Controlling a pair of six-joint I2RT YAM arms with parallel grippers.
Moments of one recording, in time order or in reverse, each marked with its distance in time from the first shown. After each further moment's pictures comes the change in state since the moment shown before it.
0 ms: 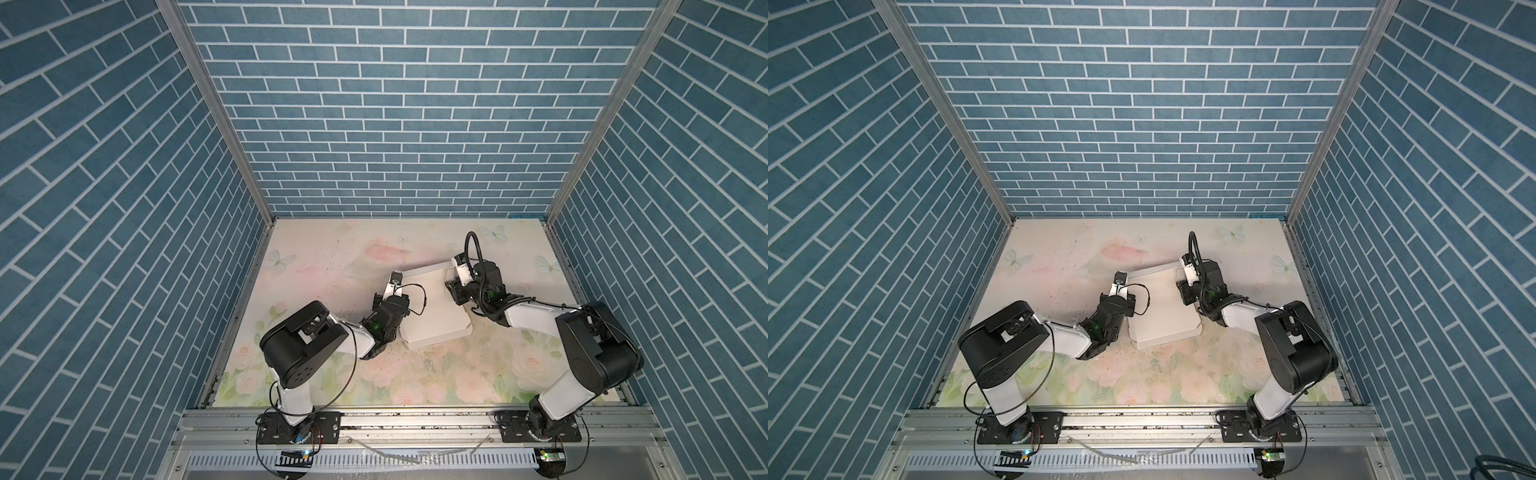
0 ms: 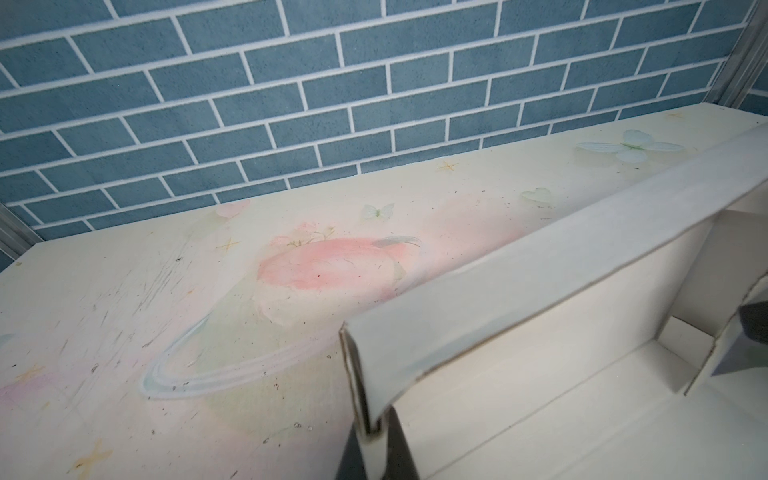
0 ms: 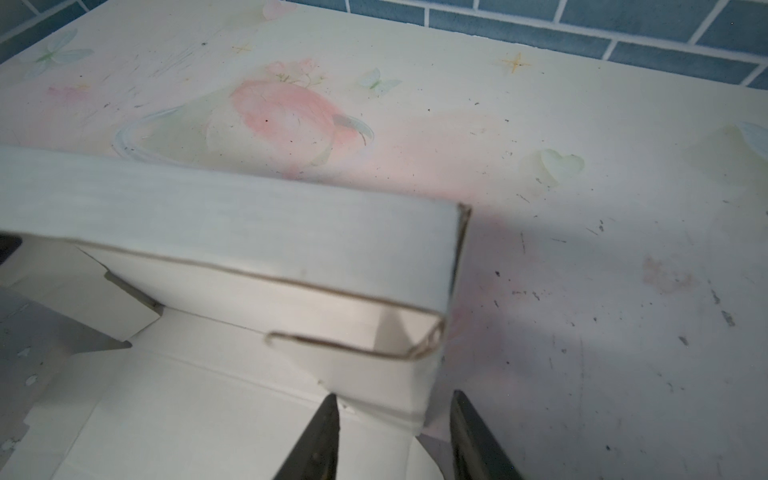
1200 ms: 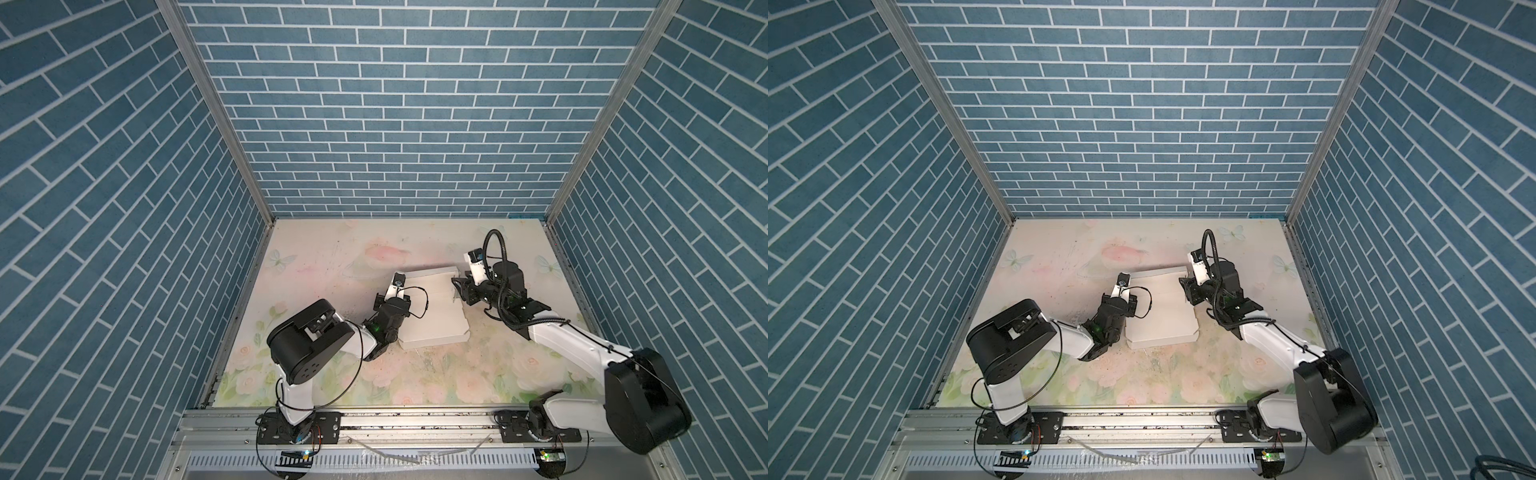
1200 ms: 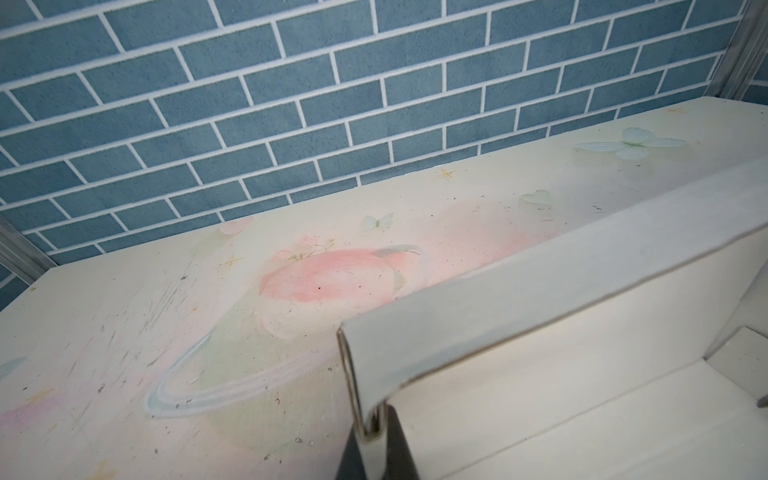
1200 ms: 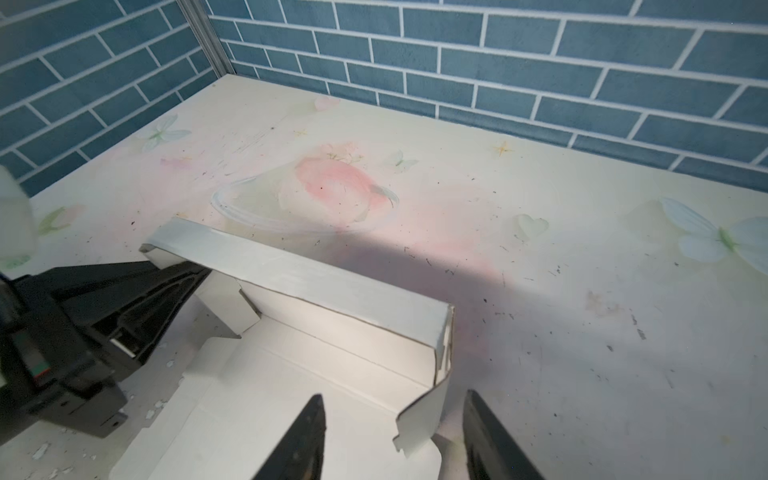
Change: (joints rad) left arm -0.003 0.045 -0.002 0.090 -0.018 0.075; right arm -0.009 -0.363 -0.062 -0.177 -0.036 0.012
